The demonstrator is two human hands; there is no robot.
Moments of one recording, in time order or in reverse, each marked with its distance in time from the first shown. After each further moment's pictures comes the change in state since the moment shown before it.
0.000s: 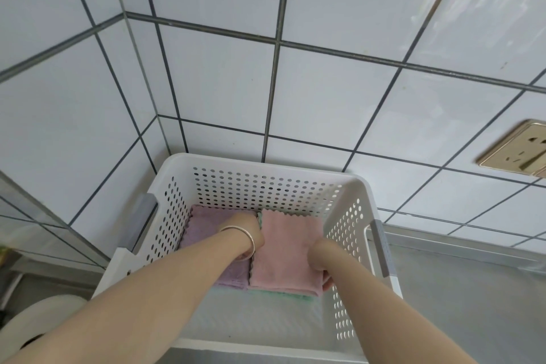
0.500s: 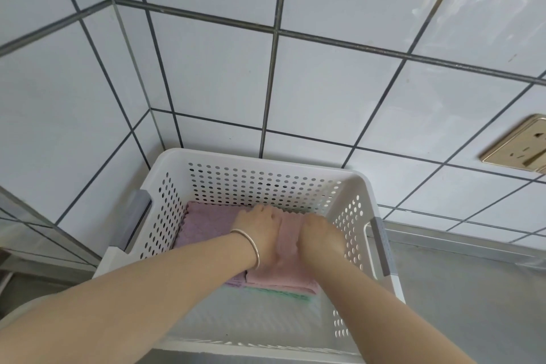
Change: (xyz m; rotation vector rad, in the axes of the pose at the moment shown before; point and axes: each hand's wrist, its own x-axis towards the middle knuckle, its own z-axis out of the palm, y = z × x) left_hand -0.015 0.016 0.011 0.350 0.228 0.359; right_hand -0.010 -0.015 0.002 -0.145 0.449 -0.133
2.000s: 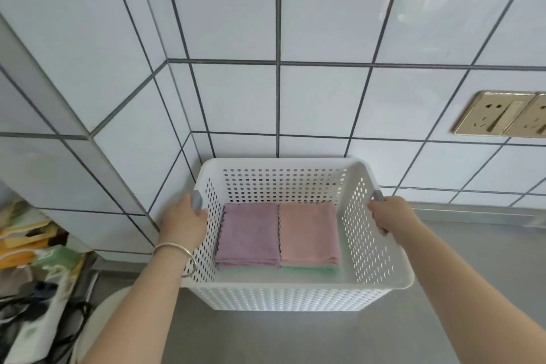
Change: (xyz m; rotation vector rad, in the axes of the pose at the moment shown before) left_hand -0.131 -0.106 -0.032 -0.580 0.326 -0.673; right_hand -0.055 0.078 -0.049 0.871 0.081 0.335
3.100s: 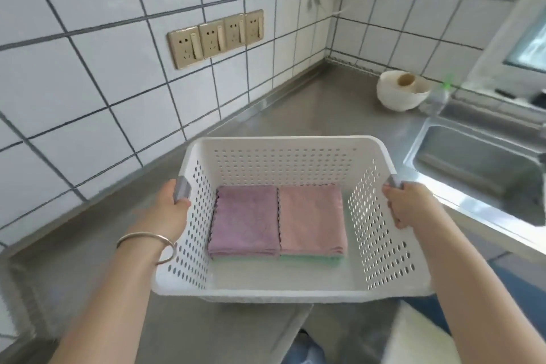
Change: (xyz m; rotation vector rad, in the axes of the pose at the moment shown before) left_hand -0.204 0.088 0.018 -0.024 -0.578 0.758; right_hand -0.356 0.251 -0.084 0.425 0.660 0.506
